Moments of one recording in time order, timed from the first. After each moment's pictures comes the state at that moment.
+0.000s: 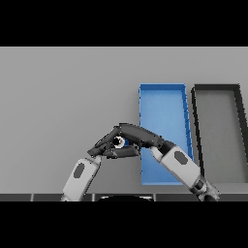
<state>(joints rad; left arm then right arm) -0.18 -0.06 -0.39 -1.62 -0.08 -0.40 -0.01 -0.57 -0.20 0.49 -1.85 -0.30 0.37 0.37</state>
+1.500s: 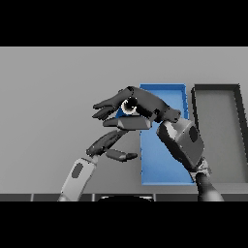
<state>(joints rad) -0.18 -0.03 -0.37 -1.61 -0.17 -0.42 0.11 -0.95 -0.16 0.16 -1.79 -0.64 0.23 0.57</state>
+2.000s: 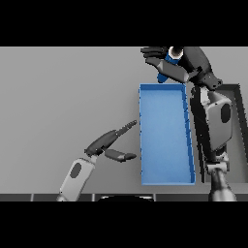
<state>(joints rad) -0.18 -0.01 -0.37 -1.61 -0.19 -0.42 0.10 -1.03 -0.36 -0.07 -1.52 -0.46 0.20 0.55</state>
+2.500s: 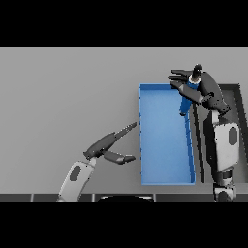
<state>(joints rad) -0.14 -0.01 -0.38 -1.64 -0.19 -0.42 0.09 -0.61 -0.39 -0.09 -1.62 -0.42 0.18 0.61</state>
